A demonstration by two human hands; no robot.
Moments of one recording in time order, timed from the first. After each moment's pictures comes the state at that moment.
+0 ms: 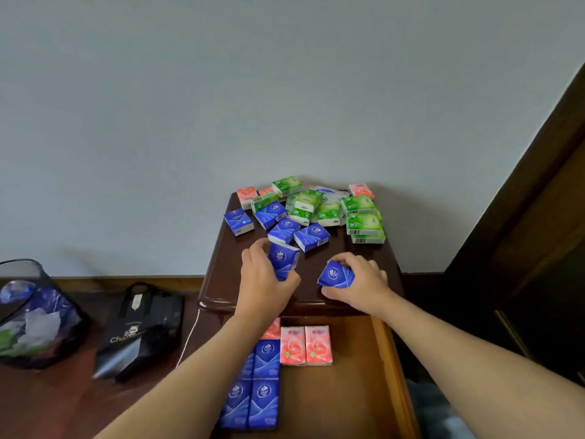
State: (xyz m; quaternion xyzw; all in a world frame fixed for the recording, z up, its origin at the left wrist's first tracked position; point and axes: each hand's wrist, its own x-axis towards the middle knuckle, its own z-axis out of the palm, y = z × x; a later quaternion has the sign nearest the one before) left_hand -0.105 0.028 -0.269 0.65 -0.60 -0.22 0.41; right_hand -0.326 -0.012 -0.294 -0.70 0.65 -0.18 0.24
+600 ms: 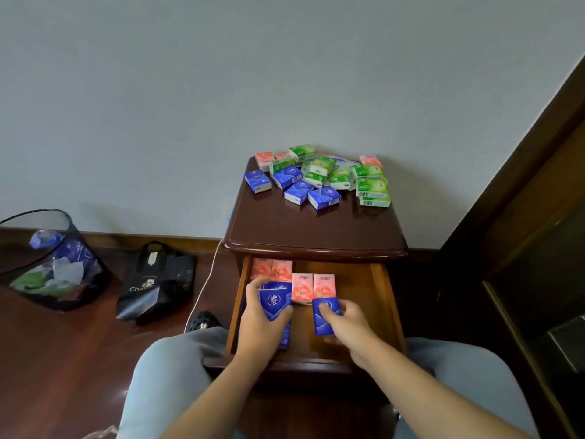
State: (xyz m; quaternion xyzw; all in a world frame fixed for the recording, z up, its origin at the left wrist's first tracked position) left_hand -0.084 0.195 -0.346 0.64 -0.43 -0.41 0.48; right_hand -0.265 0.155 -0.362 -0.36 0.69 -0.29 0.55
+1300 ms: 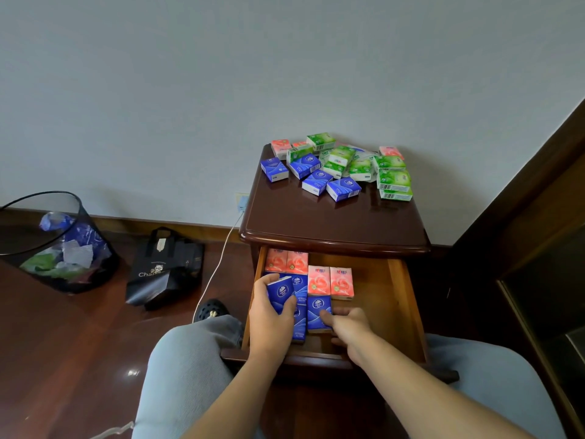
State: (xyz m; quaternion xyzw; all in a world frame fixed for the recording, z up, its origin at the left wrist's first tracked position) left_hand -0.074 0.194 -0.360 0.65 -0.36 -0.41 0.53; right_hand -0.232 0.150 -0.393 -0.28 0.74 -0.27 0.55
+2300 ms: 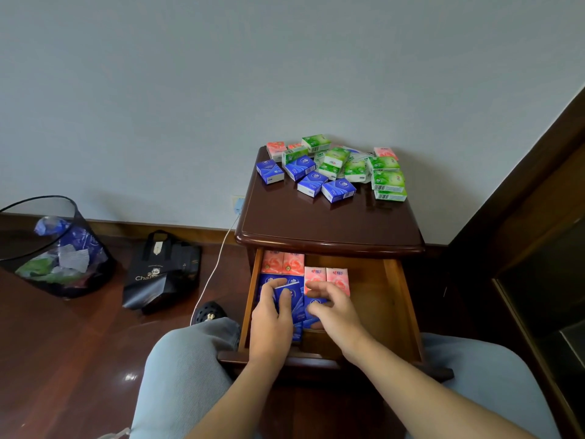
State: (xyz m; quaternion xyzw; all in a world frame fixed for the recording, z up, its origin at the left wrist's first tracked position) left_hand -0.082 0.199 -0.352 0.64 -0.41 -0.42 0.50; right_hand -0.224 0.157 -0.360 -0.48 0.58 -0.35 0.56
